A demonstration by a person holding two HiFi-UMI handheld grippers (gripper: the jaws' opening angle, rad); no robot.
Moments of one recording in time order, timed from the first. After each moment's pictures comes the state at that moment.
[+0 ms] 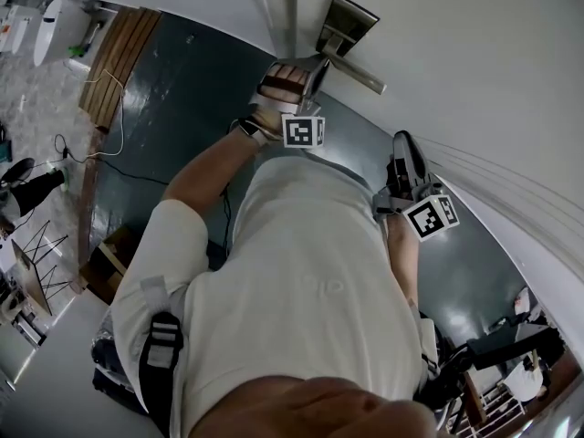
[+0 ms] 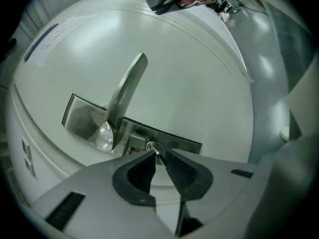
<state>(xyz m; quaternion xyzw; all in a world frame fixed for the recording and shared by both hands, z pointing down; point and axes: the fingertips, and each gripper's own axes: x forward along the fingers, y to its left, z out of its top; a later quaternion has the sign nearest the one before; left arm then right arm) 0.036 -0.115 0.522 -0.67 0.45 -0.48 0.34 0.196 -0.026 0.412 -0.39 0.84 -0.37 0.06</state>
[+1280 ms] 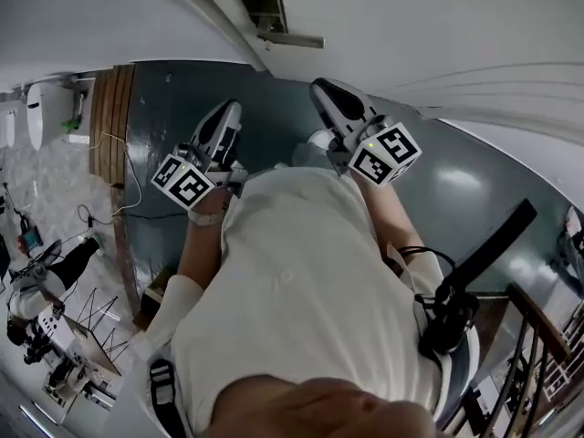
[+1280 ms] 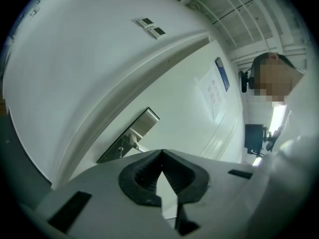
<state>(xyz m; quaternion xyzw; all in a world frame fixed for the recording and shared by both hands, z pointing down) -0.015 0.054 0.361 -0.85 0.39 0.13 -0.32 0.115 0.030 0.360 -0.33 0.91 -0.25 0.08</state>
